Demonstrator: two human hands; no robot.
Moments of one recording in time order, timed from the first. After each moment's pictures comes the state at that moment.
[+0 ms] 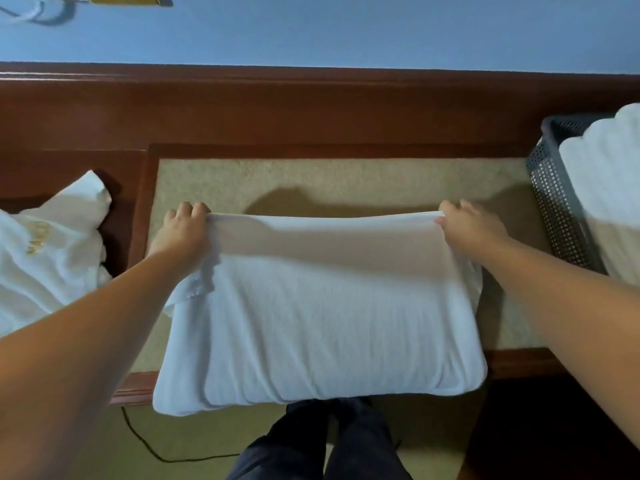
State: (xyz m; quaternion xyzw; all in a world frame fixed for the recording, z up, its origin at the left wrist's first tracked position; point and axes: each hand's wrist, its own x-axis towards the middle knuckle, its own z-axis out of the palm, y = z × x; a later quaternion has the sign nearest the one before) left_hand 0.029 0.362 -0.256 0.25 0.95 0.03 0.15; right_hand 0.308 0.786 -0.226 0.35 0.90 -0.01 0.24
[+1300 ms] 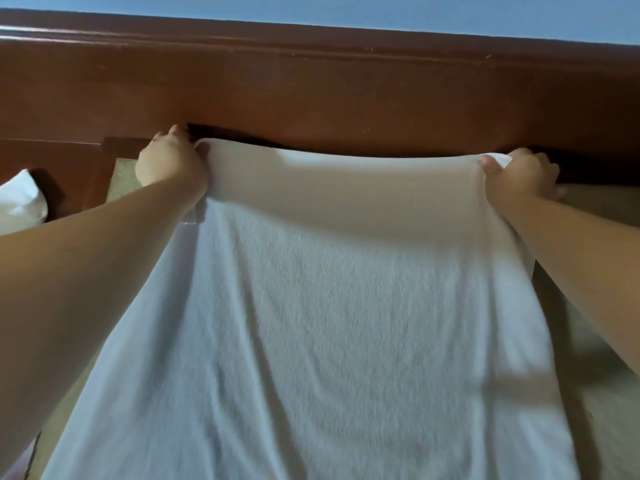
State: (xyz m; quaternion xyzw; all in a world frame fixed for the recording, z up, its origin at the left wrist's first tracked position) left_hand -0.126 0.497 -0.326 0.04 0.99 0.09 0.04; right_hand 0.148 0.906 -0.328 0.56 0.82 -0.10 -0.01
